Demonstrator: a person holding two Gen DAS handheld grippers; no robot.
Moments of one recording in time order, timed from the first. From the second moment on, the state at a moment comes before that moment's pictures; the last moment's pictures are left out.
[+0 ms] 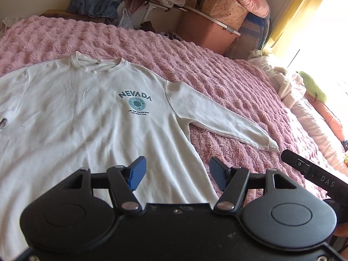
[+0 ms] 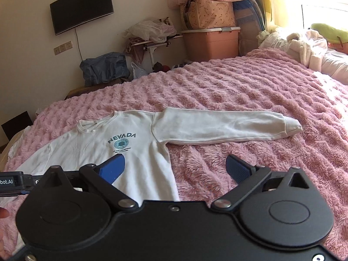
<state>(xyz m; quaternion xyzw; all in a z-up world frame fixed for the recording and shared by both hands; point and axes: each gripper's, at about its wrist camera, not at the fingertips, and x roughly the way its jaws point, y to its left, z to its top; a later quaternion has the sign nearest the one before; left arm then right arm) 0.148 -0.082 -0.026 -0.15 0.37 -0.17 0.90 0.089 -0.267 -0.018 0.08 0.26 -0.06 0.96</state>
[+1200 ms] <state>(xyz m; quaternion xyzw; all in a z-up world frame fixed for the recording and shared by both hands) 0.380 -0.263 -0.172 -0.13 0.42 -0.25 0.86 0.230 -0.570 -0.176 0.32 0.18 -0.26 0.90</state>
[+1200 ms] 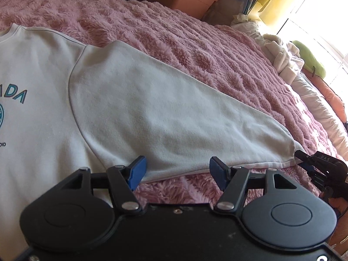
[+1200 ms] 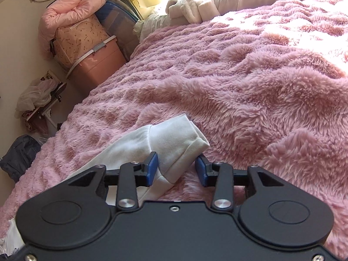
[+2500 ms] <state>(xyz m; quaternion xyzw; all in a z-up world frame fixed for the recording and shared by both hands) 0.184 0.141 -0.098 -0.28 0.33 -0.04 0.90 0.301 -0.089 -0.042 0.17 0.17 0.19 0.95</state>
